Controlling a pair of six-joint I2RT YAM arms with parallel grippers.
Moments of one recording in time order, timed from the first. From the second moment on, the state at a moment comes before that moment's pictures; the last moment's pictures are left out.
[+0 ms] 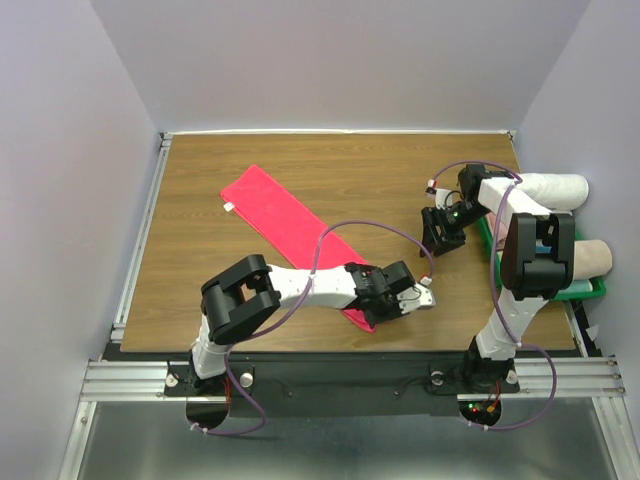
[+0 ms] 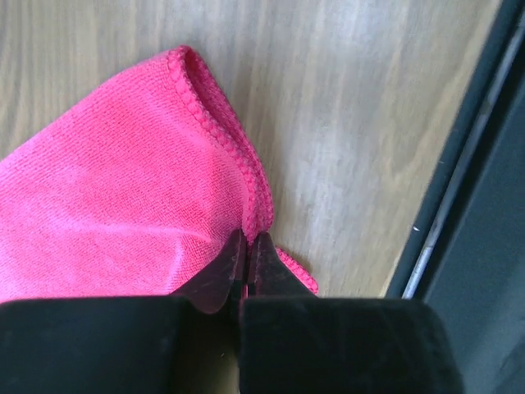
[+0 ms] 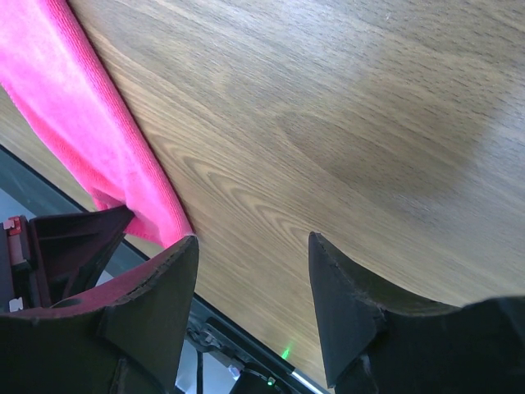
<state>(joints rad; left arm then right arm) -1.23 1.93 1.30 -0.44 0.10 0.15 -0.03 1.86 1.35 -1.06 -0.56 -0.31</state>
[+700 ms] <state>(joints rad) -0.71 1.72 1.26 -0.54 0.51 0.34 -0.03 1.87 1.35 -1.06 -0.56 -0.31</state>
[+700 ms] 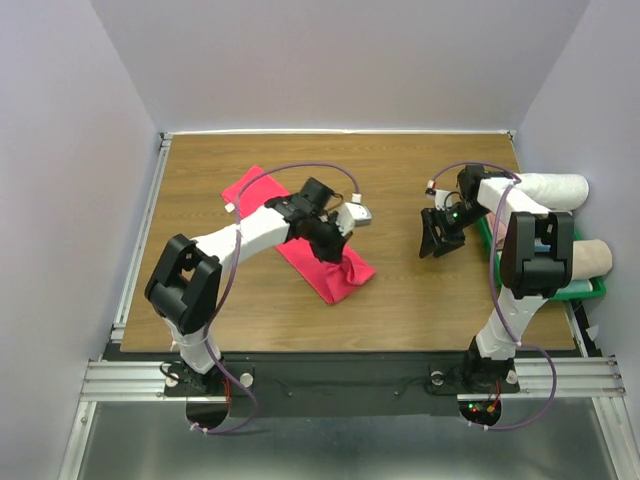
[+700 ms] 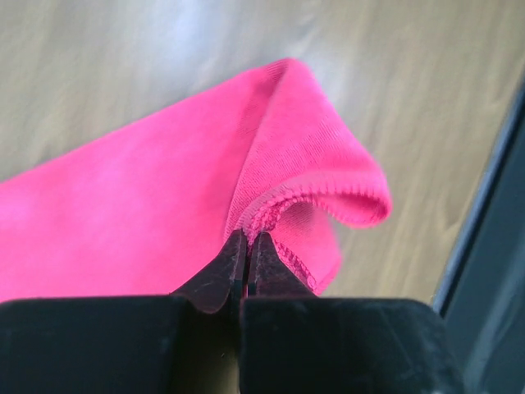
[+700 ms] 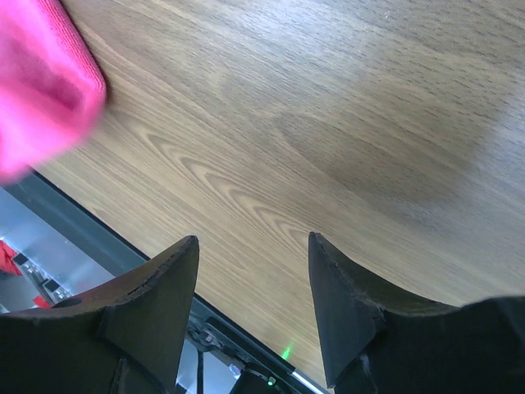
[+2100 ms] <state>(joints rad) -0.36 1.88 1.29 -0.58 0.62 0.39 -0.03 1.89 1.34 -1.06 -0.58 -0.32</state>
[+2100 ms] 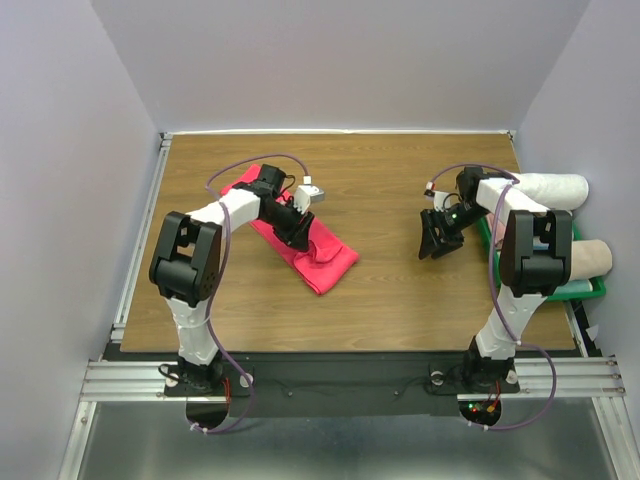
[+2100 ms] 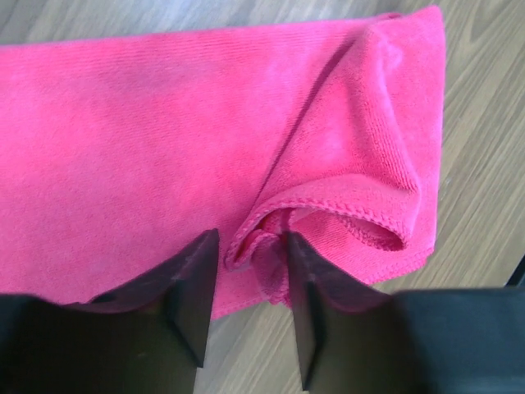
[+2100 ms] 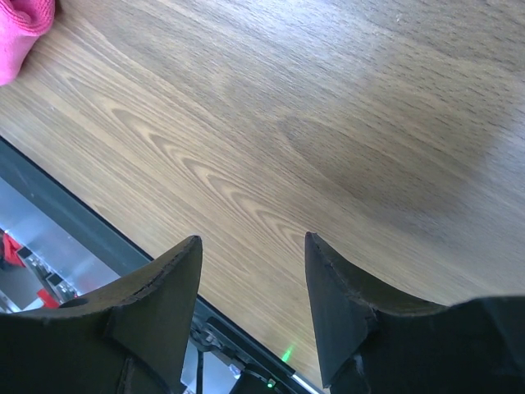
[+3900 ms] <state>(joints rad) -0.42 1.68 1.17 -0.16 0.18 0.25 0.00 1.91 1.35 -1.07 -0.65 -0.34</state>
